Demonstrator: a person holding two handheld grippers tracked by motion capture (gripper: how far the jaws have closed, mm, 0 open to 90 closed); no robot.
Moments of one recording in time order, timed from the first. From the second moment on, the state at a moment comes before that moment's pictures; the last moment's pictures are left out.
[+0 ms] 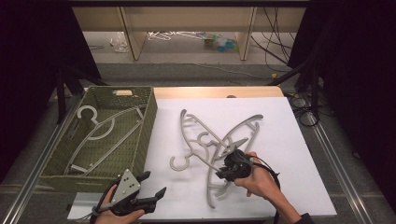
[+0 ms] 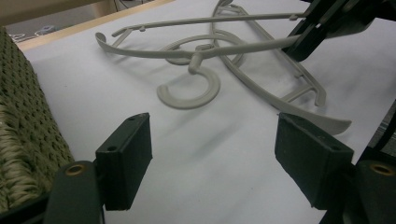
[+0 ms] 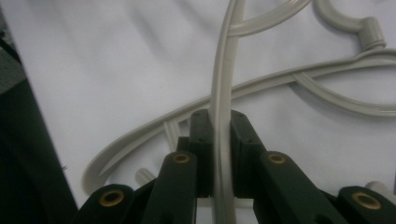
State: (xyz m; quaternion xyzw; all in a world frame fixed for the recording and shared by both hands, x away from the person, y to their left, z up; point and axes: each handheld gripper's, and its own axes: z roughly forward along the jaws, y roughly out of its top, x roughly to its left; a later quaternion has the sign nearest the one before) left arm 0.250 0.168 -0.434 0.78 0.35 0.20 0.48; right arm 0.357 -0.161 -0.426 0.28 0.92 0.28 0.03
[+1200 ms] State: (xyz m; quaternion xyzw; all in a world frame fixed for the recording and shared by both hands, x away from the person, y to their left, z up) left arm 0.329 0.100 -0.448 0.82 0.19 0.29 0.45; right arm 0.322 -0.228 -0.380 0.20 0.89 0.40 -0.05
